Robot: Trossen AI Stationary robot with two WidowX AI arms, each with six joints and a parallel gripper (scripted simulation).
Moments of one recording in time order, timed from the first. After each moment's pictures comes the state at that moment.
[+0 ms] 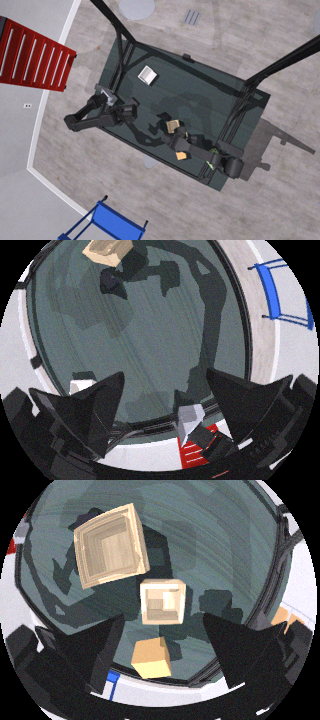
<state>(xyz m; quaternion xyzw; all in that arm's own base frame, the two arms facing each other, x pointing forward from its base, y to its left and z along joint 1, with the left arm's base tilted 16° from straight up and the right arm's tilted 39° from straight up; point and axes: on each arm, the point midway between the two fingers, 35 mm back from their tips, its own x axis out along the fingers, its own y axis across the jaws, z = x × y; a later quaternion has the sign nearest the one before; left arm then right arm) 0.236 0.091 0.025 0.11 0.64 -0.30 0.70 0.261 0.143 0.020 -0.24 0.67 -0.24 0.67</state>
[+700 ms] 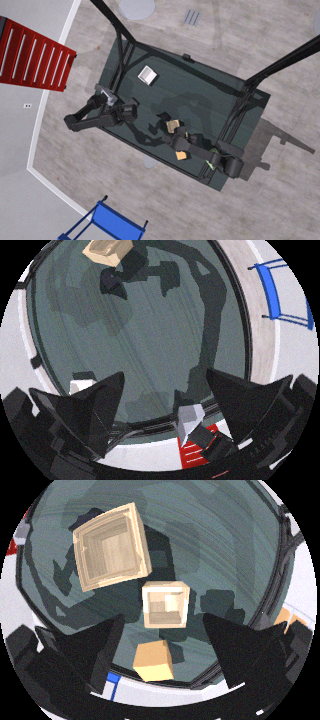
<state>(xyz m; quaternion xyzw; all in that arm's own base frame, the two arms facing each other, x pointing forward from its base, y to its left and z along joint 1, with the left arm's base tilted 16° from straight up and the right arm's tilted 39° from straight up) 0.239 0.090 0.020 0.12 0.64 -0.30 0.70 0.261 0.143 0.020 -0.24 0.67 -0.24 0.67</state>
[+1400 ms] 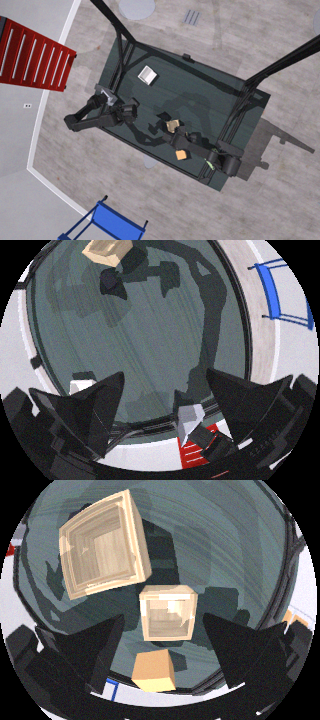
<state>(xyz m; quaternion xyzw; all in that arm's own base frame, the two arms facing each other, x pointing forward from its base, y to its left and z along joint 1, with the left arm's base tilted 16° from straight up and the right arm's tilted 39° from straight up) 0.241 0.084 -0.004 0.12 0.63 -0.30 0.70 0.261 0.142 0.020 -0.24 0.67 -0.24 0.67</state>
